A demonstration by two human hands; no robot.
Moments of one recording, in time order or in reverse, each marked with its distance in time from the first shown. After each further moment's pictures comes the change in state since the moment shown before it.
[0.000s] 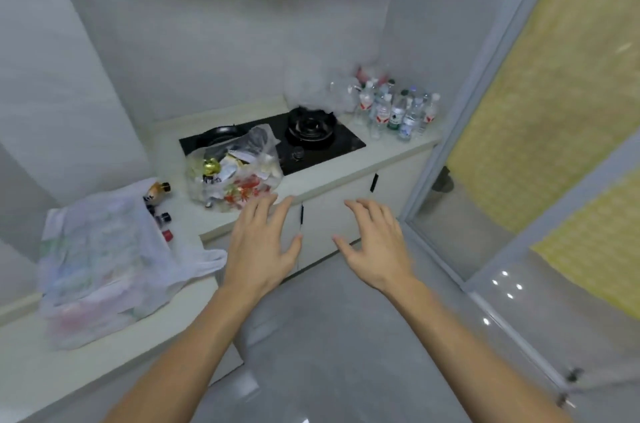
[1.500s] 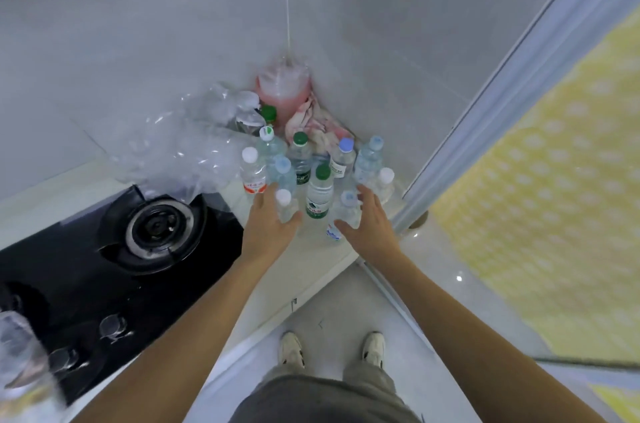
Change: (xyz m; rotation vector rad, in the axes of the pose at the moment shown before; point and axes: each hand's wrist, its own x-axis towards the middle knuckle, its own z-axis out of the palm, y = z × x) left_hand 0.706 0.135 0.458 -0.541 -0.324 -0.431; right_hand 0.628 0.523 0.088 0.392 -0.165 0.443
